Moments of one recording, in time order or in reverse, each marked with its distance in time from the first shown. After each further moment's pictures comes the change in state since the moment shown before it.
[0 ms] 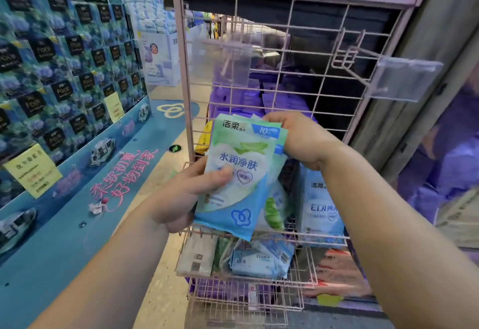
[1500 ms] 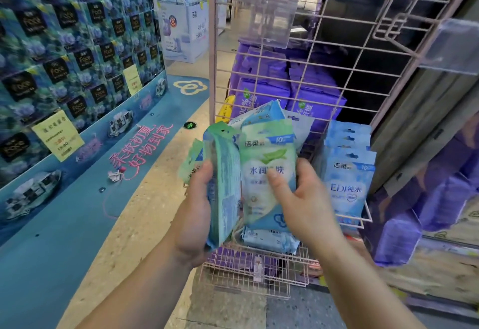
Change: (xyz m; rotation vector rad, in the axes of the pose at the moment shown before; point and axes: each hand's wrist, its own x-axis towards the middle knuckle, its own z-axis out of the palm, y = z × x) left_hand -0.049 -0.055 0.014 -0.157 0.224 0.098; right_hand -0.096 0.049 0.091 0.056 0.346 0.001
